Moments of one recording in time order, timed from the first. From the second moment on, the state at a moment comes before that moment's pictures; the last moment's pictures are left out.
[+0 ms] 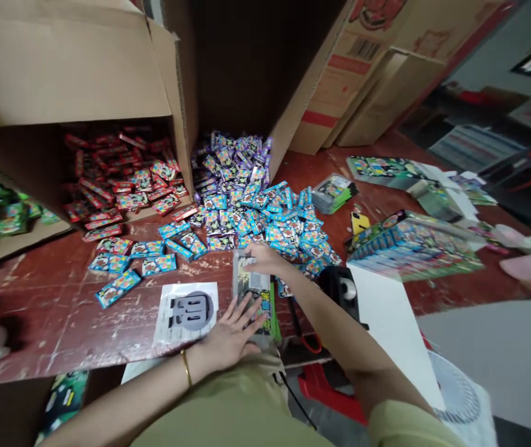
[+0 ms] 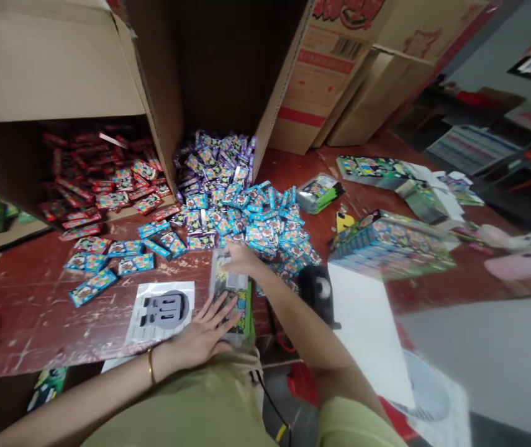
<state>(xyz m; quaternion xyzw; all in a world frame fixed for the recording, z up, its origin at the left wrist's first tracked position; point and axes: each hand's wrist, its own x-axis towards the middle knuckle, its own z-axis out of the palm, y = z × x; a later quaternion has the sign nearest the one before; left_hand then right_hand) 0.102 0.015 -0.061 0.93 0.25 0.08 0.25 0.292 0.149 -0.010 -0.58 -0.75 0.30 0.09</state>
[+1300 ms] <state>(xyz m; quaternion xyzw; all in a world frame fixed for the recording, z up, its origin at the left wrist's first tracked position) 0.024 0.053 0.065 0.71 0.52 0.33 0.35 0.220 0.061 0.097 -0.53 -0.71 0.17 0.43</state>
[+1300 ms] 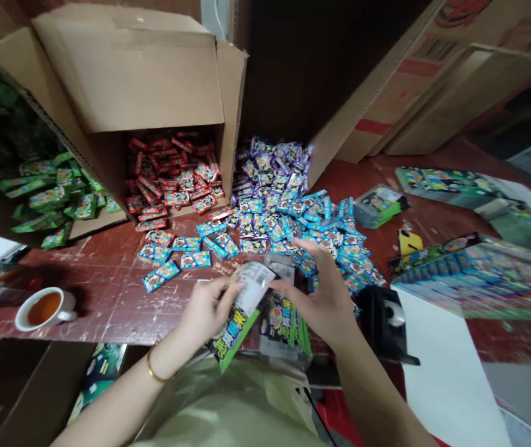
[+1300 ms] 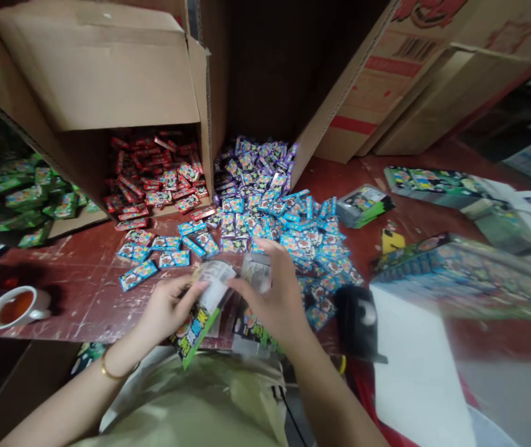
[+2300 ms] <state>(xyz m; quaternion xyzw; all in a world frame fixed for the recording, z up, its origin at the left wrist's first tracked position) 0.050 0.074 0.043 0.49 0.64 0.45 0.39 0.175 0.039 0.023 -0.54 -0.55 0.50 0.39</state>
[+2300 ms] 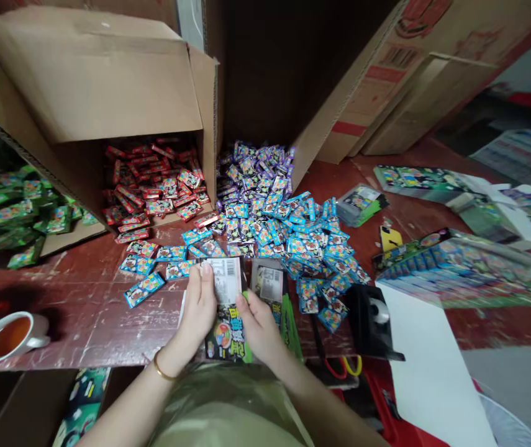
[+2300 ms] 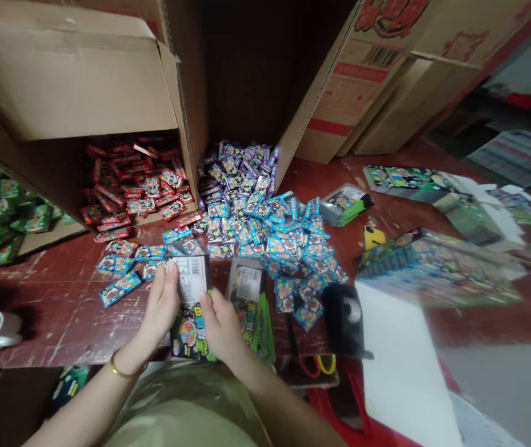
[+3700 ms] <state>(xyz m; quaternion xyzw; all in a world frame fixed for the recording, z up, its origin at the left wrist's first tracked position) 0.002 0.048 0.025 0.48 0.57 0.43 0.51 0.187 0.160 0.069 -0.40 -0.59 0.55 0.43</state>
